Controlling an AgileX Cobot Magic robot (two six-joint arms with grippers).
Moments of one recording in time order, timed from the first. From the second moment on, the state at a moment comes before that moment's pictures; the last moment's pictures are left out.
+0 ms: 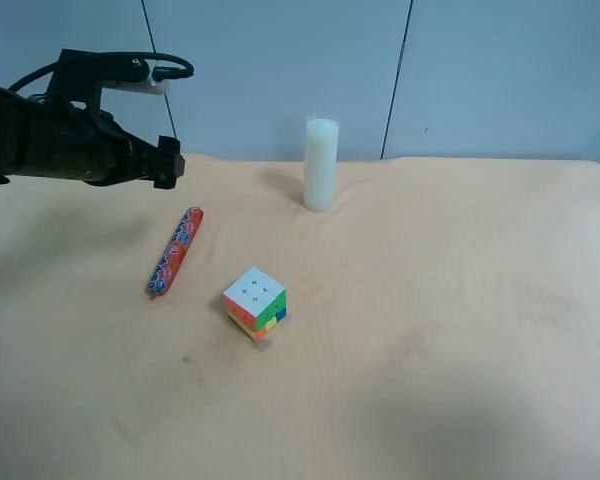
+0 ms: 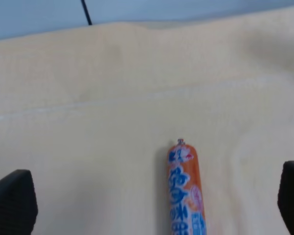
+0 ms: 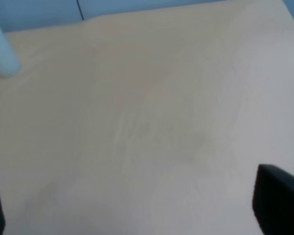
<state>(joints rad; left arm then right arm) -0.40 1.57 -0.79 -1.51 -0.32 1.40 0.07 0.00 -0.57 -0.01 1.11 0.09</state>
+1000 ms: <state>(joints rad) -0.39 1.15 -0.58 -0.46 -0.11 0.33 0.07 0.00 -0.57 -0.01 1.11 0.09</state>
